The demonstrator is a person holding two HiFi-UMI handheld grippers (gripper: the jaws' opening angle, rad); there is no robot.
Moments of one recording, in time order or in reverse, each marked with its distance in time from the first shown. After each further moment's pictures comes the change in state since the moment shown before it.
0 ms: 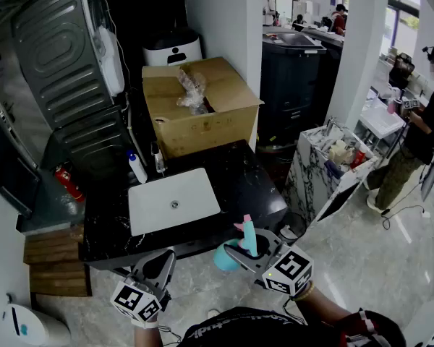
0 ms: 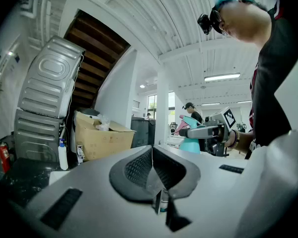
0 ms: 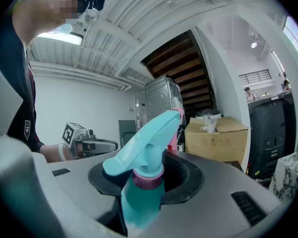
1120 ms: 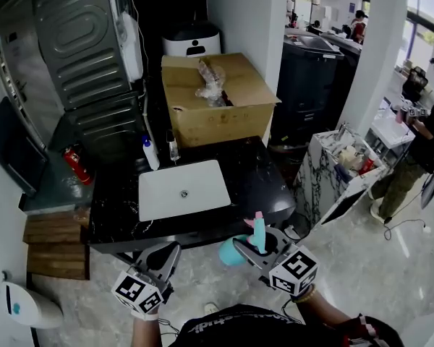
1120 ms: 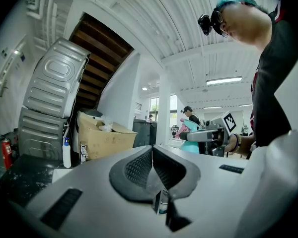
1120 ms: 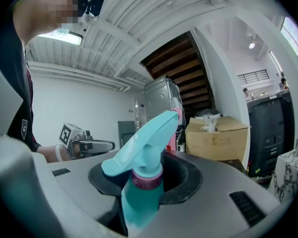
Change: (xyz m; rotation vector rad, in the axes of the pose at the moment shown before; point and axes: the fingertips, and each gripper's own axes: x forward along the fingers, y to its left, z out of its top) left arm -0.033 0.003 0.003 -0.020 -0.028 0.016; right arm 0.004 0.023 -0.003 0.018 -0.017 -0.021
